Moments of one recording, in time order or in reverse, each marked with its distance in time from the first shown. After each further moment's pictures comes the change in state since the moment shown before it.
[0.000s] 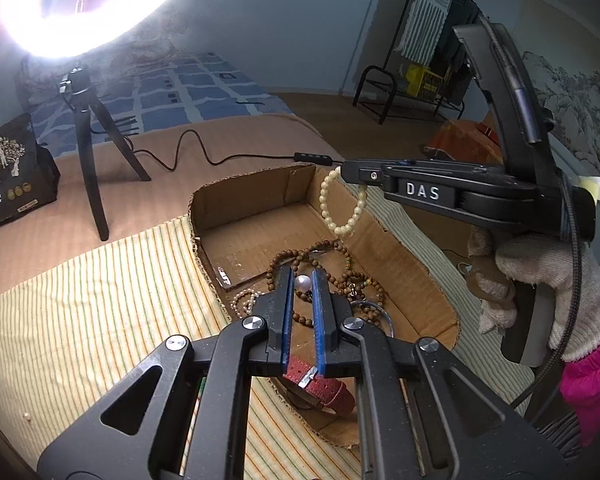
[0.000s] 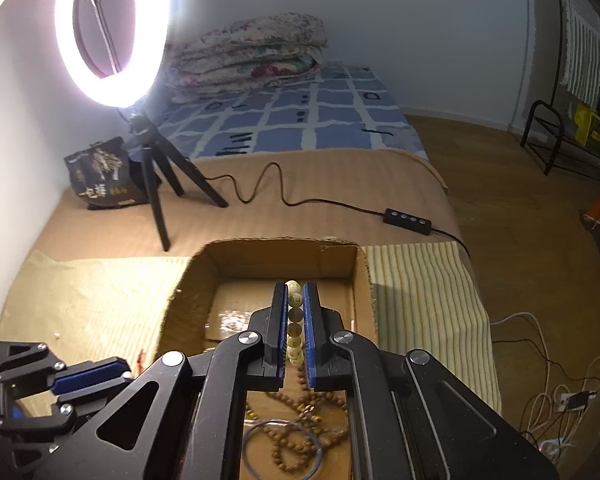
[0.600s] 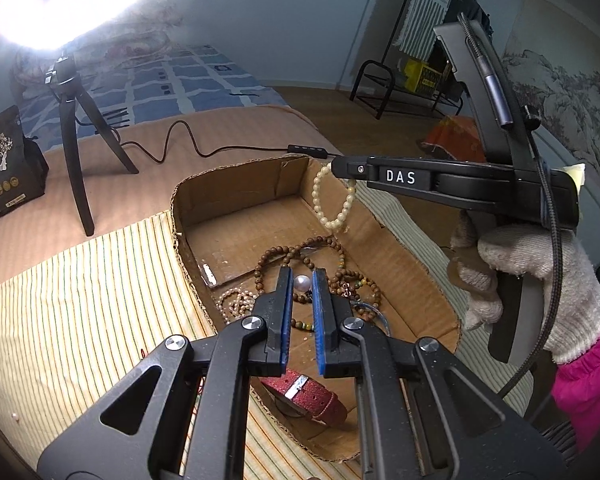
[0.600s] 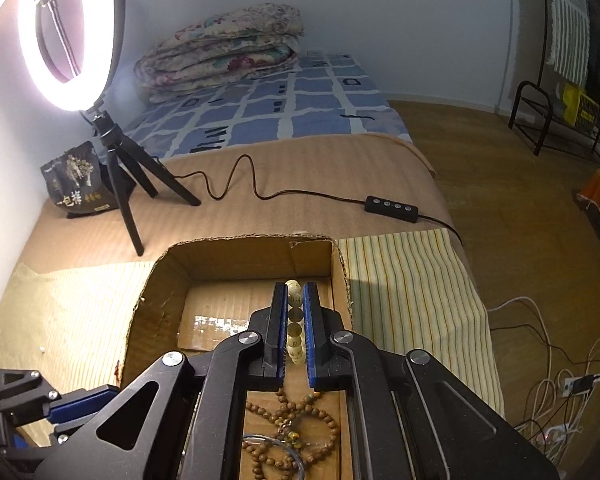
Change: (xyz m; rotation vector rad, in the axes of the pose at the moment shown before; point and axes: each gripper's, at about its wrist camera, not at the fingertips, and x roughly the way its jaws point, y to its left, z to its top) left arm 0.013 -0.006 0.000 -0.007 0.017 -0.016; right arm 0.021 -0.020 0.001 0.070 0.030 -0.026
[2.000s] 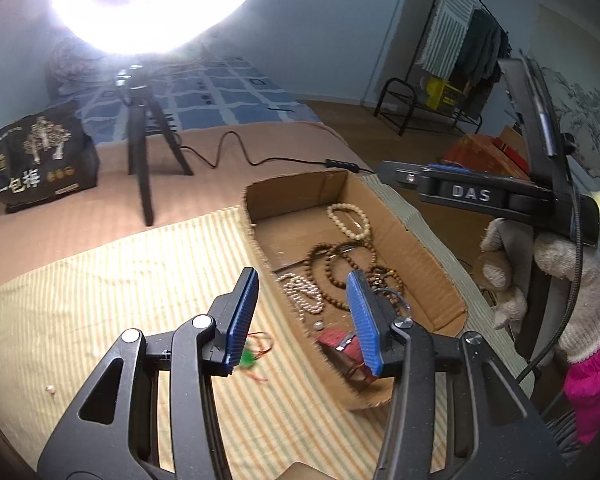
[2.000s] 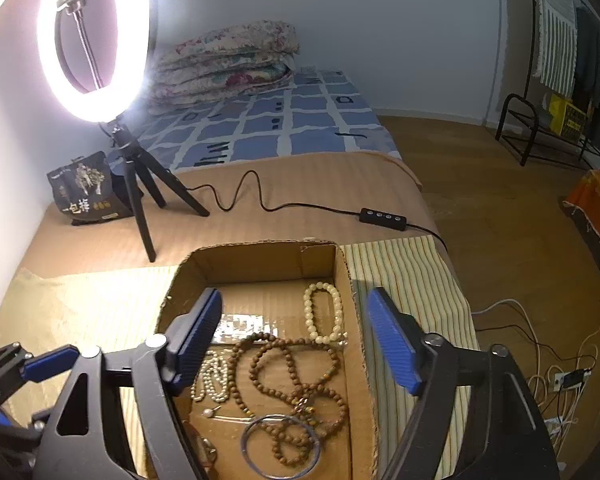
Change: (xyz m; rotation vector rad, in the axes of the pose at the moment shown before) left arm -0.063 0.036 -0.014 -0.057 -0.052 0.082; right arm -0.039 0.023 -0.005 -0.013 -0.062 -0.044
